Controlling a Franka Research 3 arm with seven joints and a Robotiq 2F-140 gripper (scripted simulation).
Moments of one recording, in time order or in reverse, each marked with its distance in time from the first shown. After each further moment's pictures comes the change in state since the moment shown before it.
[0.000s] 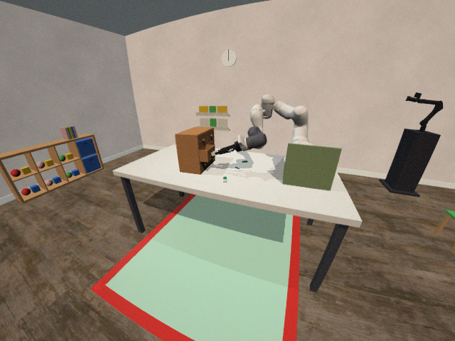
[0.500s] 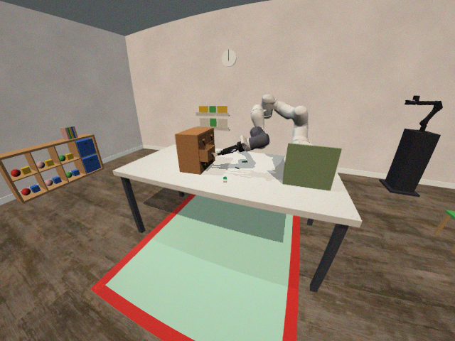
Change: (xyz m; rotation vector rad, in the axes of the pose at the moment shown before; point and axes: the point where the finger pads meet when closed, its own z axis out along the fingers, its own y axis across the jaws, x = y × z) arm -0.008 -0.003 -0.018 0.010 -0.006 -0.008
